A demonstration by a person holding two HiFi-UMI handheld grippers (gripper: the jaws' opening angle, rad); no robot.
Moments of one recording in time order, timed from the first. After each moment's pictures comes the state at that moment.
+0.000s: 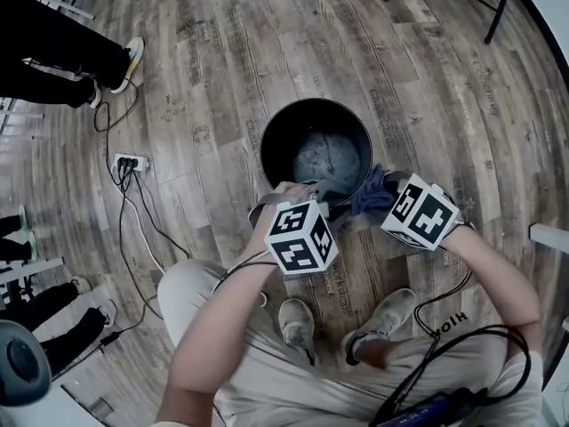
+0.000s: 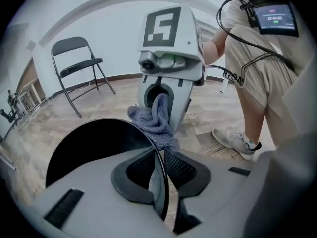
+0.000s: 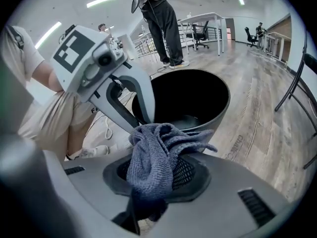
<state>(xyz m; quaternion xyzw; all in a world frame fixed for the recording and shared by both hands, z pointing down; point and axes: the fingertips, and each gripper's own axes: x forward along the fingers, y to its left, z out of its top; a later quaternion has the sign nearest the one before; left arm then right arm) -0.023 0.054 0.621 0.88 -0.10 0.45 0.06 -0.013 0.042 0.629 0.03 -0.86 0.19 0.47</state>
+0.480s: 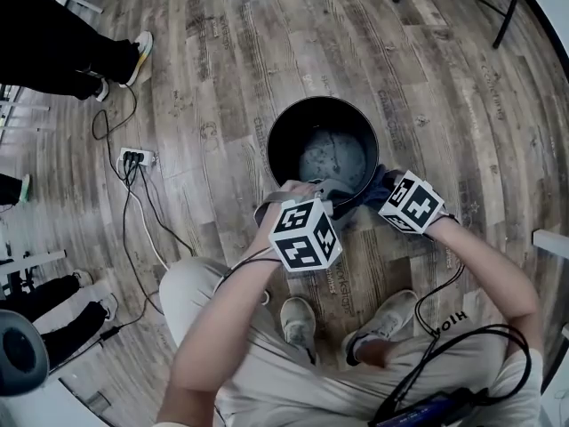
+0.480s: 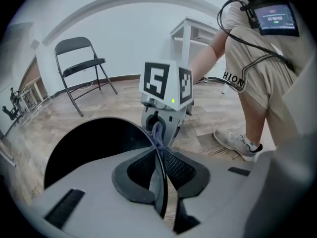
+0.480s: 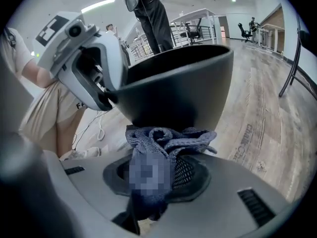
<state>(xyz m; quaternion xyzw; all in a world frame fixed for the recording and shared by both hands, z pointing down) -0.029 0.054 0.622 0.89 -0.11 0.44 0.07 -0.021 0.037 0.701 0.05 -0.86 0.22 0.45</state>
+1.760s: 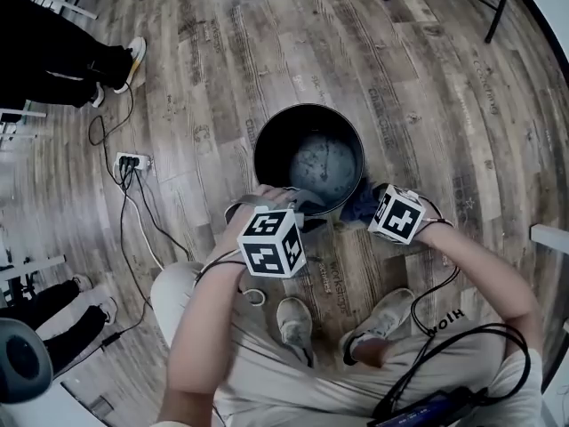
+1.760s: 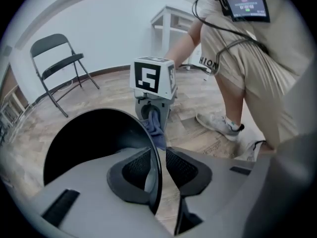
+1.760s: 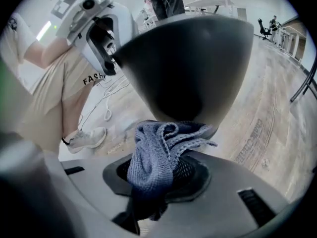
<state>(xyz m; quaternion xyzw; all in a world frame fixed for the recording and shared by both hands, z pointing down) -0.061 0.093 0.628 0.87 -0.01 0.49 0.04 0.000 0.083 0.723 -0.02 -0.83 0.19 0.53</state>
